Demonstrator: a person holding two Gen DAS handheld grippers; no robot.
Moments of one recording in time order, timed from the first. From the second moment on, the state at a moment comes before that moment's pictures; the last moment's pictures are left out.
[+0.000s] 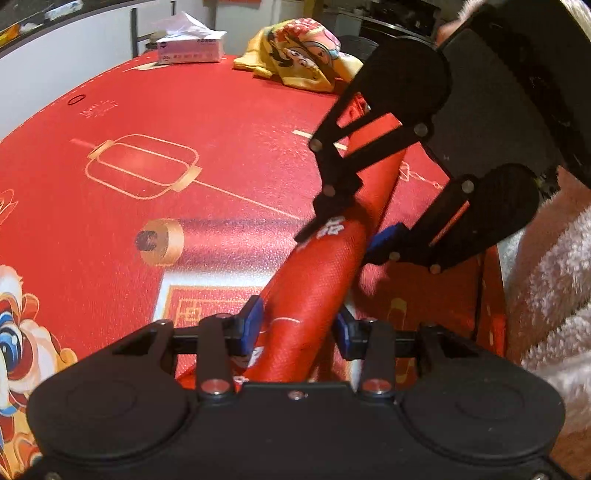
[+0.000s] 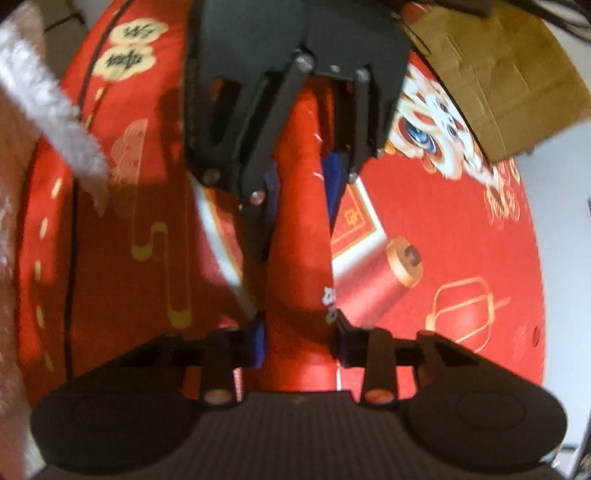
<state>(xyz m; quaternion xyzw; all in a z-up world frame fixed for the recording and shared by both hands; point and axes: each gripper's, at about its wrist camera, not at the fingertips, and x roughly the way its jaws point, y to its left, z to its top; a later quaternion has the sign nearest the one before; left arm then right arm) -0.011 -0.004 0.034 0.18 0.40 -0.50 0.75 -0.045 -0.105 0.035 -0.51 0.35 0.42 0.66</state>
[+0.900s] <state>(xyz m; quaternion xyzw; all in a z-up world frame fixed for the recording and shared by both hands) 0.023 0.051 0.046 -0.33 0.43 -0.19 0.82 -0.006 -0.178 0.051 -0.07 0.36 0.33 0.87</state>
